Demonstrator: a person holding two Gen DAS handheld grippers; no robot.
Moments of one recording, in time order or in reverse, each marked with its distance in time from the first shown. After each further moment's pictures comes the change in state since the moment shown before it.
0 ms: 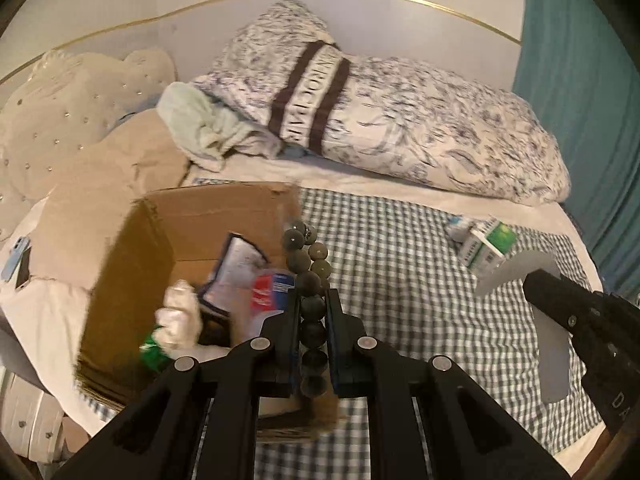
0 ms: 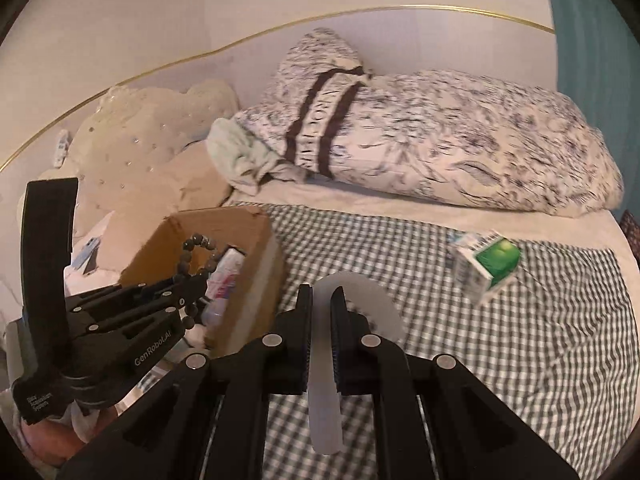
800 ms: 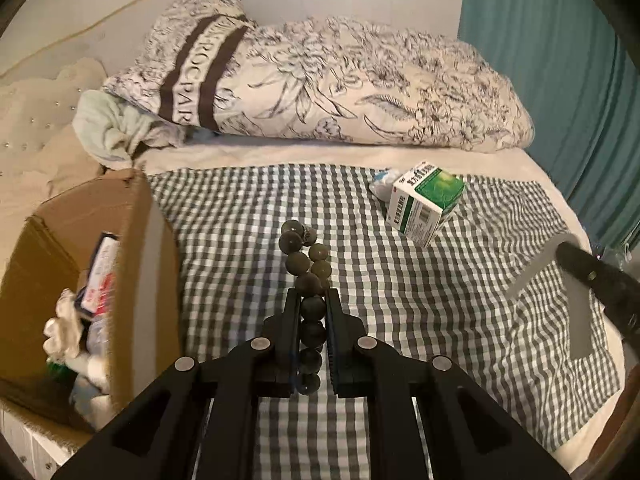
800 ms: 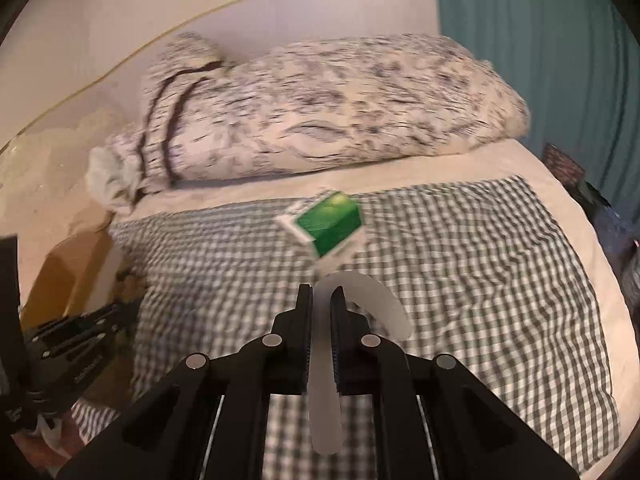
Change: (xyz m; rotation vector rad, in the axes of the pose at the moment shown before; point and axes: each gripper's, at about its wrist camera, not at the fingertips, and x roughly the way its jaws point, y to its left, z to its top) left arm 0.057 -0.140 -0.026 0.159 0.063 -0.115; right arm -0.009 -0.178 -0.047 0.223 0.020 -0.257
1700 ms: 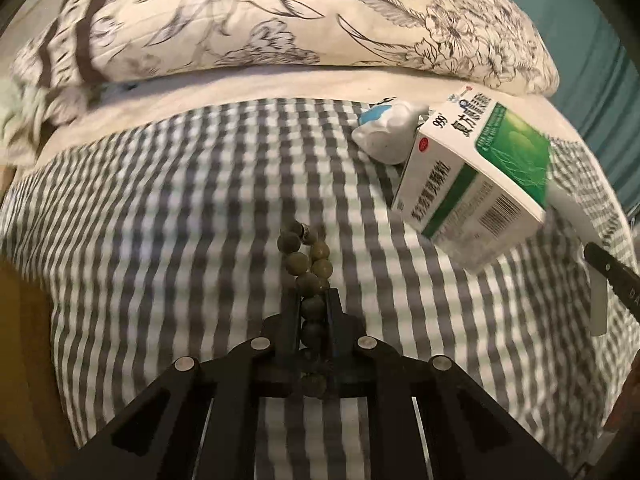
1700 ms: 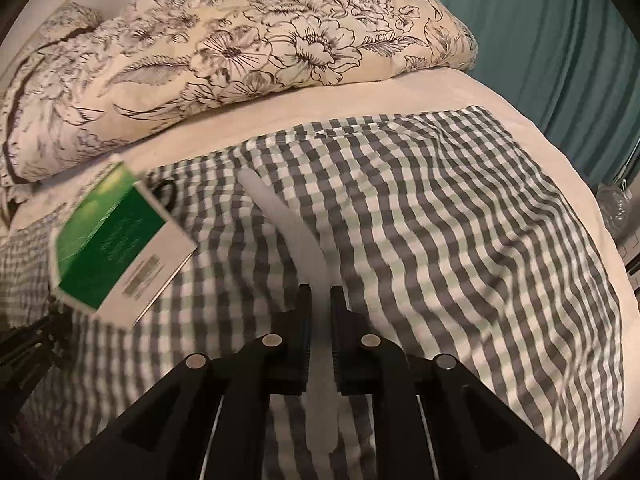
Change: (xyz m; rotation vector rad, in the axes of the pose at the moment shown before) left arm 0.197 -0.049 0.031 0.069 0.215 -0.062; right arm 0.167 -0.132 0.008 0.152 0.164 -0.301
